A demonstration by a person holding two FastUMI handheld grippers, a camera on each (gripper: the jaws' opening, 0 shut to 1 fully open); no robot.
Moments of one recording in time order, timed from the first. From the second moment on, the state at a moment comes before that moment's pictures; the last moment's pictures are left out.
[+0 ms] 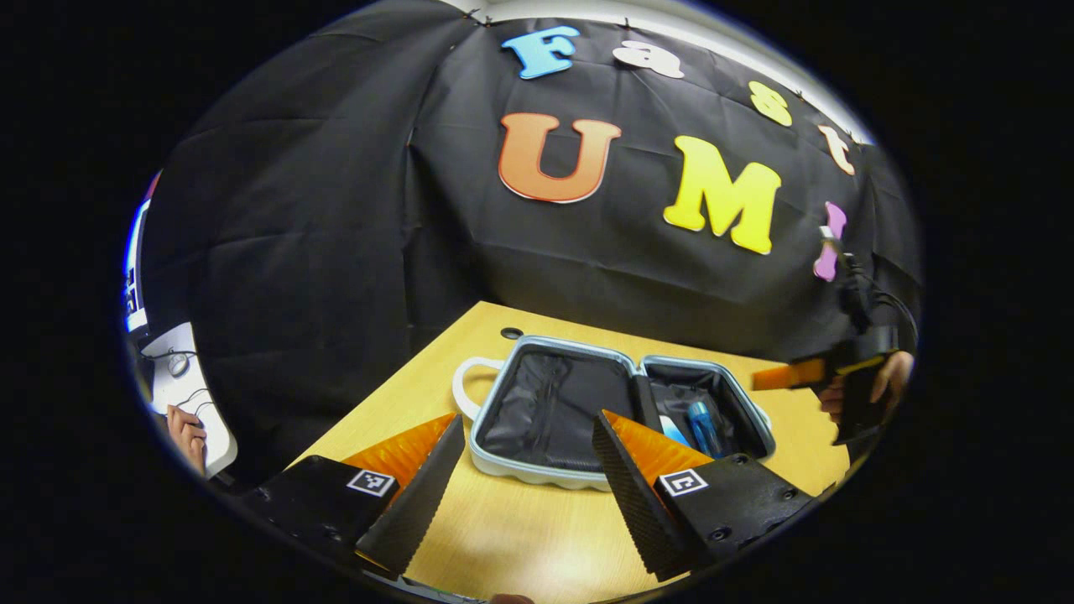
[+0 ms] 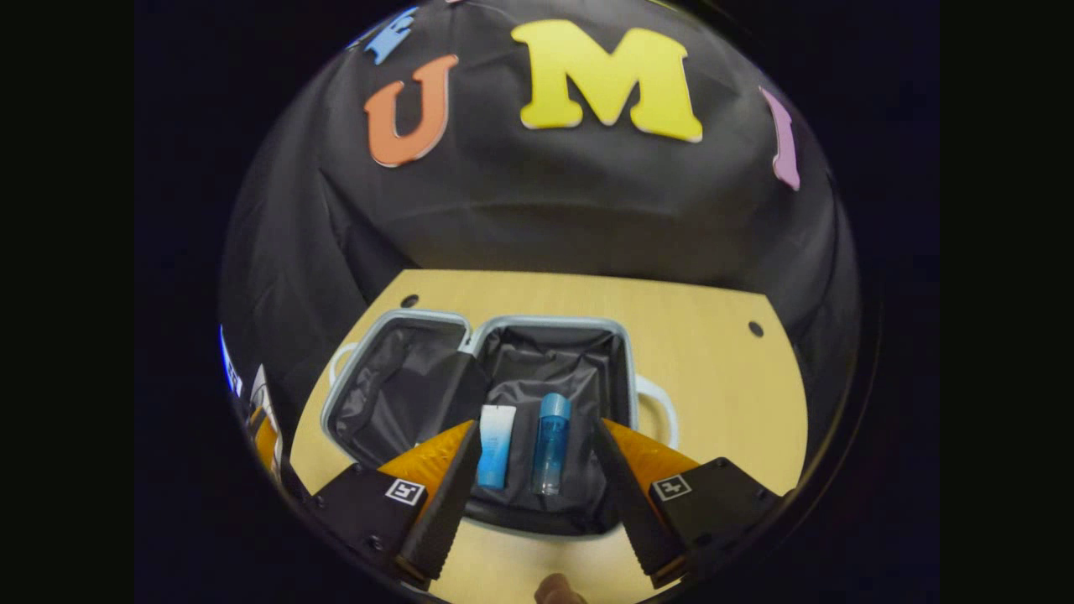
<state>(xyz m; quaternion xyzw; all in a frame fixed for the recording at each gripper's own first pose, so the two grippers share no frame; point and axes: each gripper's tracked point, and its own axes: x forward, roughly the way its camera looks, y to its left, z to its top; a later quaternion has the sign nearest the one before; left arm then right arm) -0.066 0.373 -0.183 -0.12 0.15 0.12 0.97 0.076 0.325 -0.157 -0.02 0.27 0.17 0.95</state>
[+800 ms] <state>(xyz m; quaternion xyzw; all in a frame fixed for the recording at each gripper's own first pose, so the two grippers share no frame) 0.060 0.481 -0.314 -0.49 0.15 0.12 0.85 -0.034 0.217 -0.065 -0.06 0.21 0.12 0.97</state>
